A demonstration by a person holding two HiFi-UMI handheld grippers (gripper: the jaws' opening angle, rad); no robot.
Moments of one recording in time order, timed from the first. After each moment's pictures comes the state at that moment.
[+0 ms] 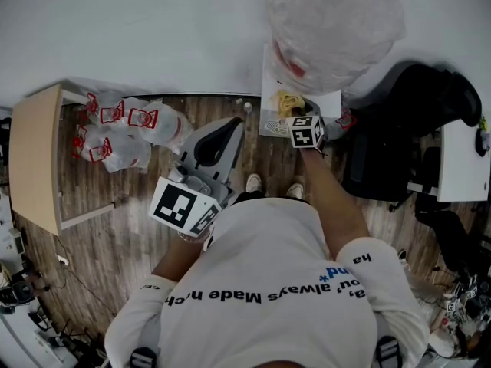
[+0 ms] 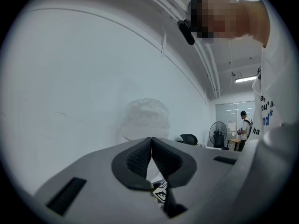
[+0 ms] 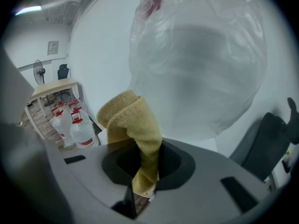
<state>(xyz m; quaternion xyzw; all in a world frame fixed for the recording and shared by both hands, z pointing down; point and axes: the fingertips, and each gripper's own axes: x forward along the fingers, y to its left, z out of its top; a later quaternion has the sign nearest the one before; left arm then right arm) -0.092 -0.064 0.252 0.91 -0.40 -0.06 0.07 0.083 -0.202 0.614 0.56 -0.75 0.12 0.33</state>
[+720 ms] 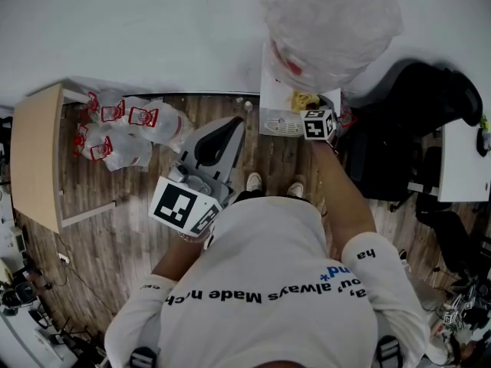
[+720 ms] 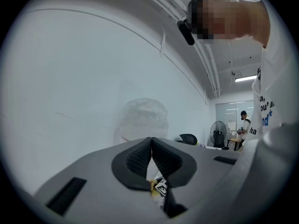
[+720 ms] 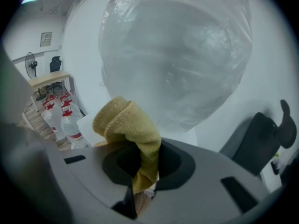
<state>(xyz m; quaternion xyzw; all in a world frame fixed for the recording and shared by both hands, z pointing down) -0.082 -0.060 0.249 0.91 -0.40 -0.06 0.07 0.145 -0.214 0.621 0.59 -0.71 0.12 0.36</state>
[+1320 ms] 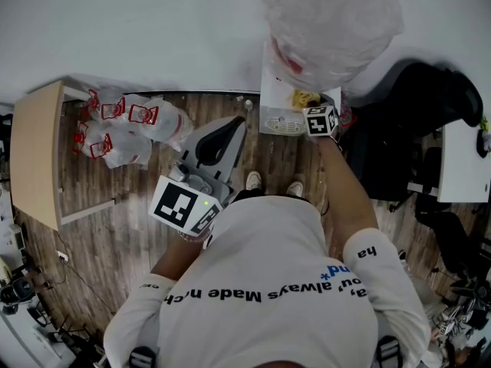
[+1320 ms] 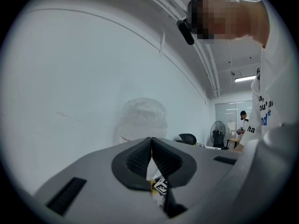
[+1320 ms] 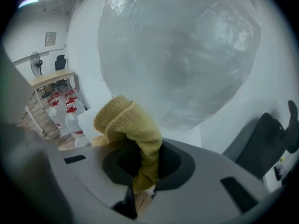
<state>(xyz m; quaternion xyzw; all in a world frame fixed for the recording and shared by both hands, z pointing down) -0.080 -0.055 0.250 0.91 -0.40 -0.06 0.07 0.148 -0.219 0.634 0.56 -0.73 0.12 0.38</state>
